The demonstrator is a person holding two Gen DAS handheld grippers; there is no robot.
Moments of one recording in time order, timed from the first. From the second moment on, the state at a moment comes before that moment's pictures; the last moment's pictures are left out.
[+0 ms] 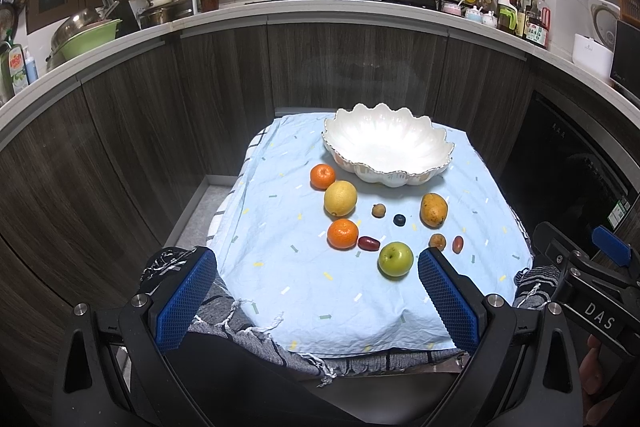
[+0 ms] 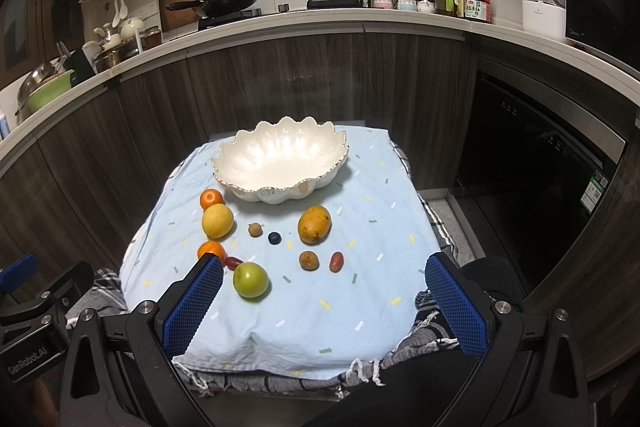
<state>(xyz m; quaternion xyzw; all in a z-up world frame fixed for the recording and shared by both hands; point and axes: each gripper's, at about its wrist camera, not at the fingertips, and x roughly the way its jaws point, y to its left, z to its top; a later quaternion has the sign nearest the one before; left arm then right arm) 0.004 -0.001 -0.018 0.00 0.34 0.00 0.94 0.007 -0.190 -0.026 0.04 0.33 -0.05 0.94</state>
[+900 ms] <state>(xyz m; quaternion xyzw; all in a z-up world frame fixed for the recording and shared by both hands) 0.033 -0.014 -0.020 0.05 0.35 0.01 0.93 0.037 -0.200 -0.038 0.04 0.35 -0.06 0.93</state>
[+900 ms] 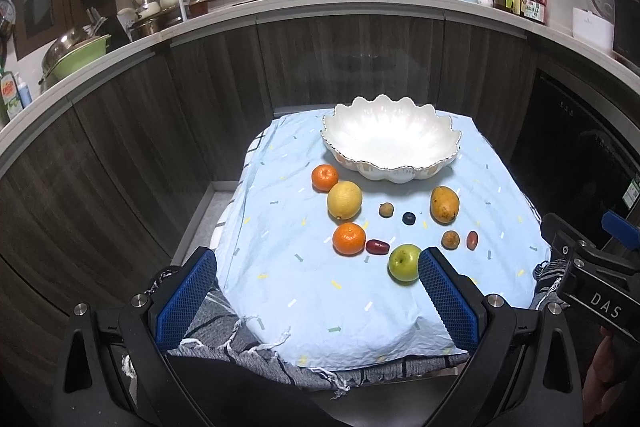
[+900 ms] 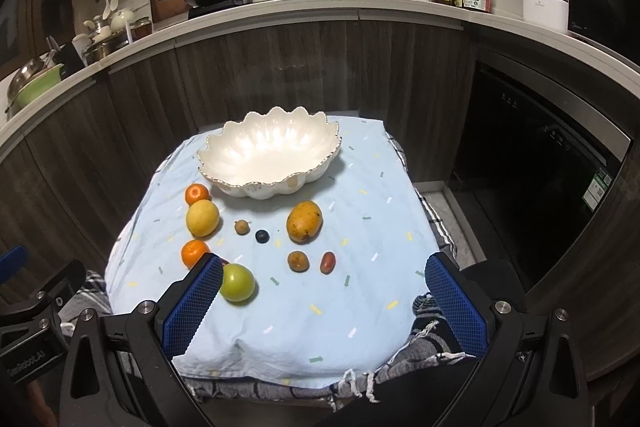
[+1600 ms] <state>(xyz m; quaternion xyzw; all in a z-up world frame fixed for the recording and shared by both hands) 0.093 -0.026 -0.051 0.07 0.40 -0.02 0.91 0.093 -0.200 -0.068 0.01 0.39 -0.07 0.92</state>
